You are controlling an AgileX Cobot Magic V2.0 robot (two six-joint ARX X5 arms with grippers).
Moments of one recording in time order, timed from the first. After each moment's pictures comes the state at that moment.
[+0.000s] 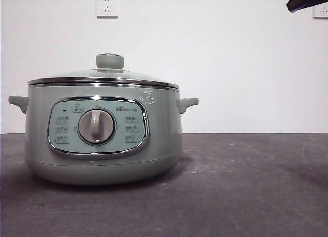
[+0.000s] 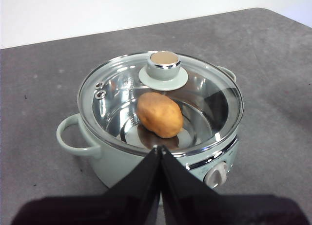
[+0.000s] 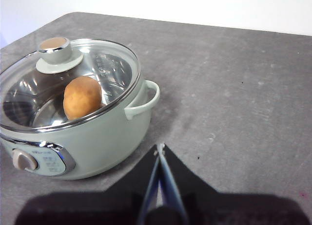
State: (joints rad) left arm -0.76 0.40 0.65 -0.61 -0.31 -0.16; right arm 0.73 0.58 0.60 -0.36 0.24 0.12
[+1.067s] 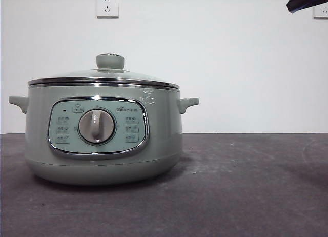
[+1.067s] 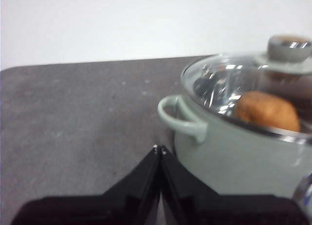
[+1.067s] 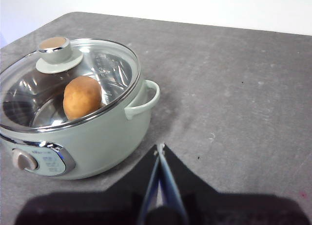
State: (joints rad) left arm -0.09 0.03 0.14 -0.25 0.04 -0.01; right arm 0.73 0.58 0.60 -0.36 0.24 0.12
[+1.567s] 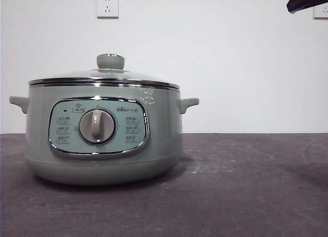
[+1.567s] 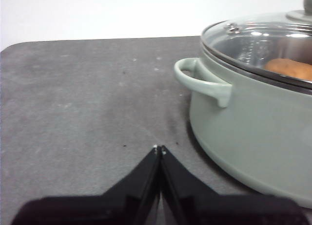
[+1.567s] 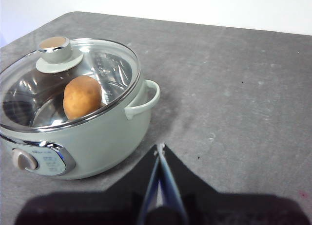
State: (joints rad) left arm -0.04 0.01 0.02 -0.20 0.03 -0.01; right arm 0.73 0.58 0.60 -0.36 0.24 0.12
